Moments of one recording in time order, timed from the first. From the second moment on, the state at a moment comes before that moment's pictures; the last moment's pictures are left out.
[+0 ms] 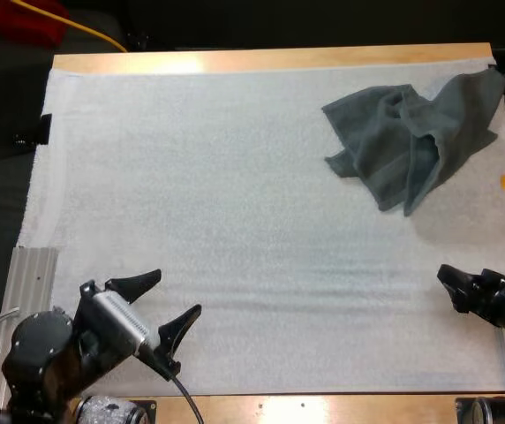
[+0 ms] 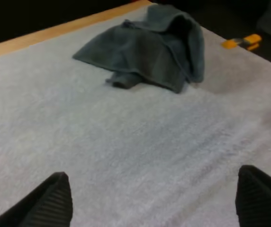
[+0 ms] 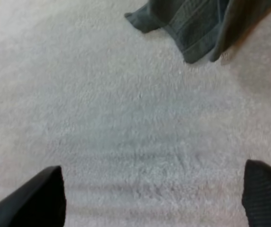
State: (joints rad) left arm -0.19 0.31 -0.70 0.94 0.52 -1.65; right arm -0.06 0.46 -0.62 1.01 -0.44 -1.58
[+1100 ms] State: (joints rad) left arm -0.35 0.59 -0.74 0.80 0.45 -1.64; right arm 0.11 1.04 -0.62 0.53 -0.31 -1.27
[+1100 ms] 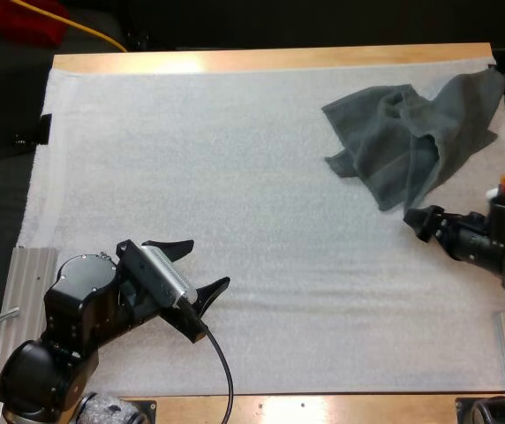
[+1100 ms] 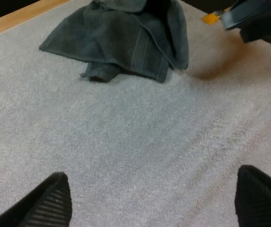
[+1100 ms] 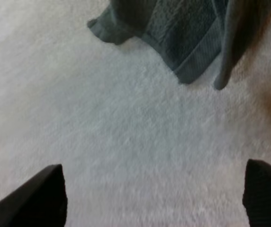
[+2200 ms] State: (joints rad) left arm -0.35 0.59 -0.74 0.80 0.45 -1.64; right arm 0.14 1.56 -0.80 0.29 -0.06 -1.09
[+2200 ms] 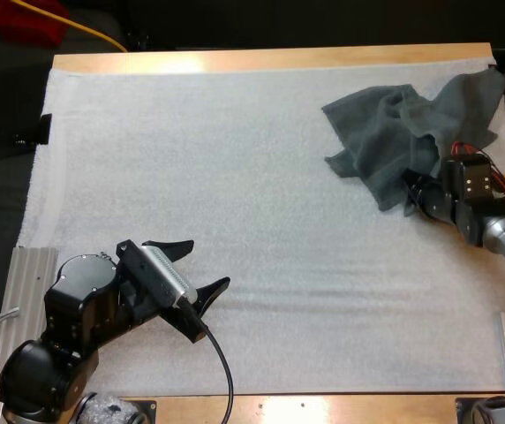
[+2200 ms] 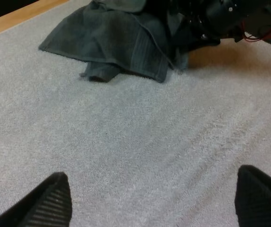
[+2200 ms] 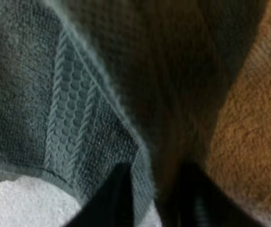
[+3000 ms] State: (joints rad) left arm -0.35 0.59 -0.74 0.80 0.45 -1.64; right arm 0.28 1.27 -1.12 0.66 -0.08 -1.58
